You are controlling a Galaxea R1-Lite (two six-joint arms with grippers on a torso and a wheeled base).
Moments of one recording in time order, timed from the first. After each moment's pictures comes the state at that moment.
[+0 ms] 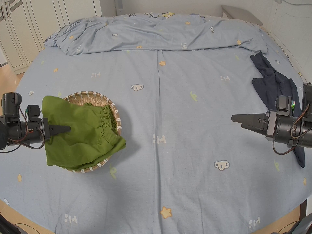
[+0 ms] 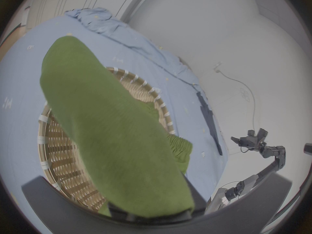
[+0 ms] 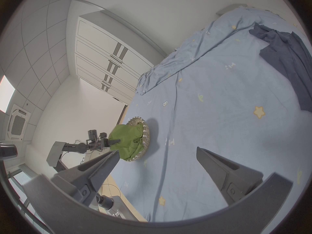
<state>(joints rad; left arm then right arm) 0.20 1.60 -0.84 -0.19 -0.82 -0.14 0.32 1.41 -0.72 -0.36 0.49 0.46</state>
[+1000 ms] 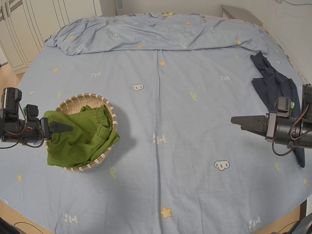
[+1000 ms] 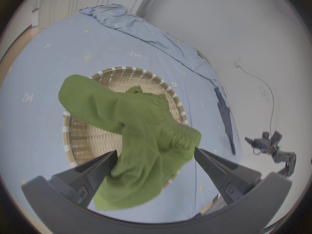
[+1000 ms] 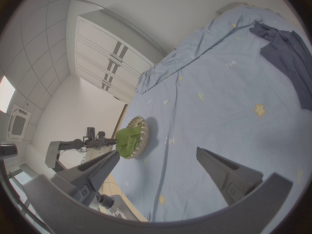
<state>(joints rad) 0.18 1.57 -0.94 0.06 -0.62 -0.13 0.32 1.41 -0.71 -0.36 0.50 0.46</state>
